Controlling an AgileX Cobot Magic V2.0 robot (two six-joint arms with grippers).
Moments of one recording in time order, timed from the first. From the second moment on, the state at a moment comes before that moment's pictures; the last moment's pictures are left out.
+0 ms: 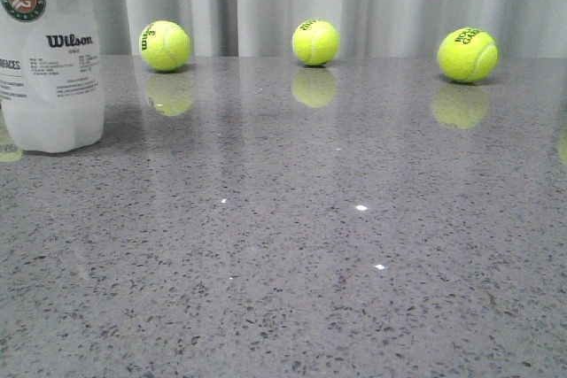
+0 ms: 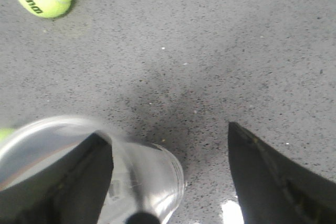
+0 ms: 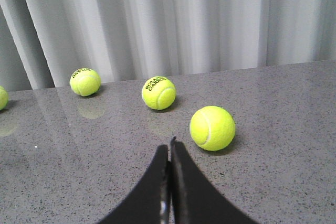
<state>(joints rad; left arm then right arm) -0.49 1.49 -1.64 0.07 1.14 0.15 -0.01 0.16 -0.37 0.03 0.31 0.11</state>
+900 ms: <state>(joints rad) -0.49 1.31 -1.59 0.09 0.95 0.01 -0.01 0.16 -0.37 0.03 0.31 0.11</state>
